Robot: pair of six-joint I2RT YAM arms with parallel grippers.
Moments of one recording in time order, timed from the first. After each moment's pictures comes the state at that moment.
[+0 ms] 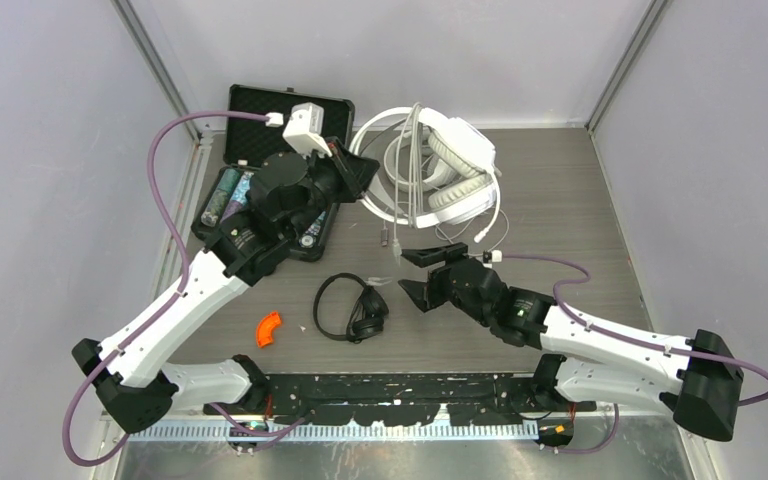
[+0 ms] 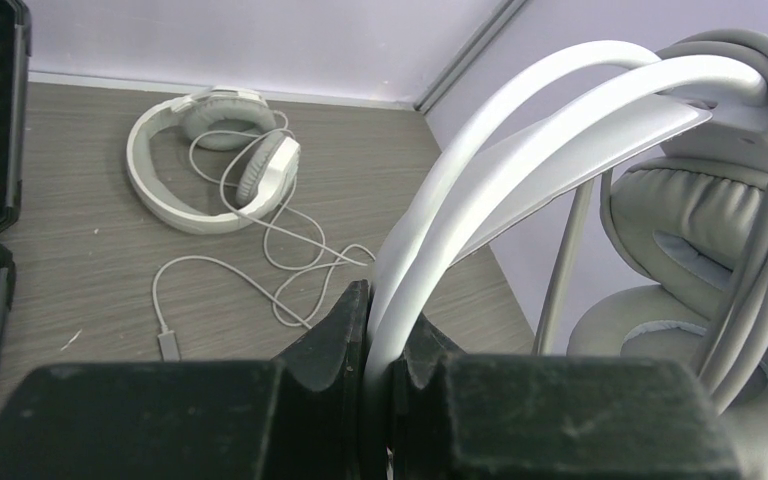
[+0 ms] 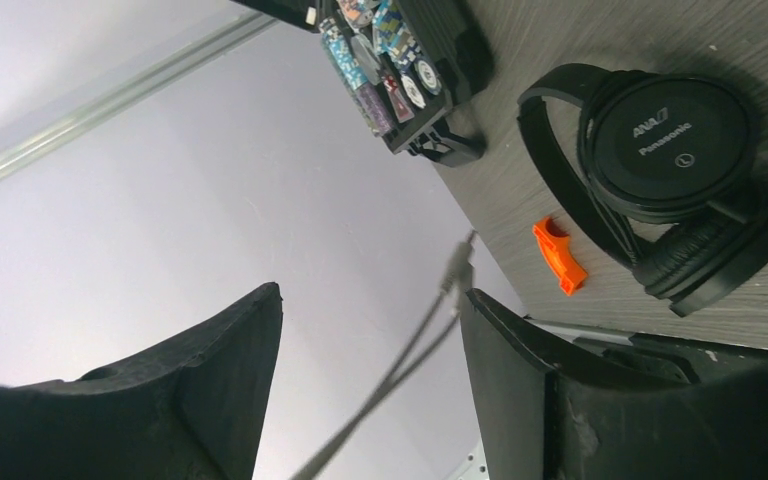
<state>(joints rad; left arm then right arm) -0.78 1.17 1.37 -0.27 -0.26 -0.58 1.02 0.98 0.61 -0.10 0.33 2.06</state>
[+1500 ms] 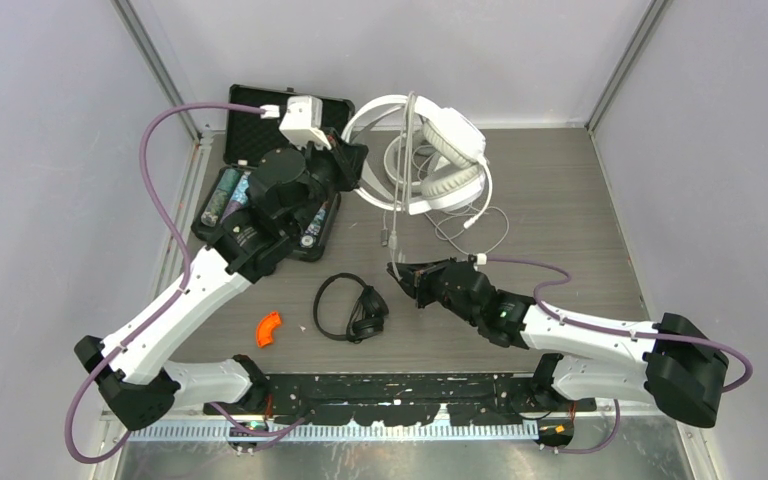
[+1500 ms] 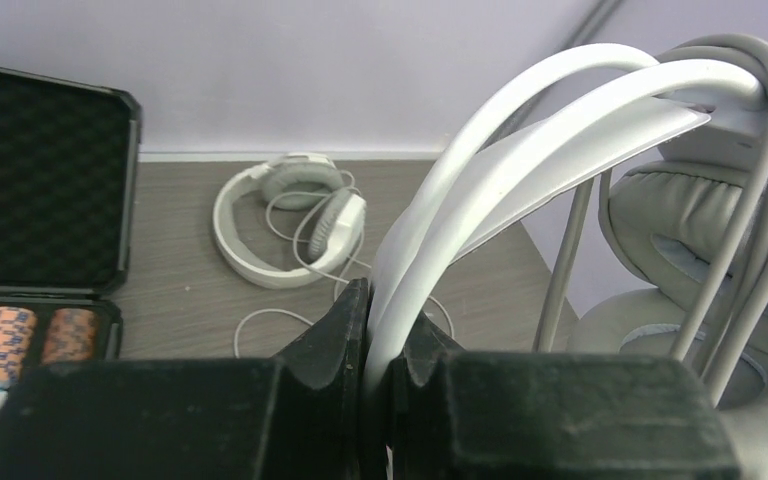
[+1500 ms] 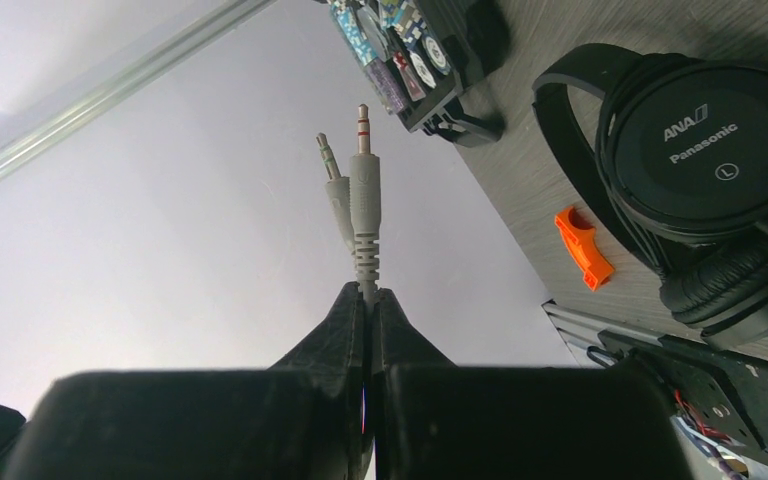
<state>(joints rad) -0.78 1.19 1.38 -0.20 -0.34 -0.42 1.01 1.11 0.52 0.20 0.27 2.09</state>
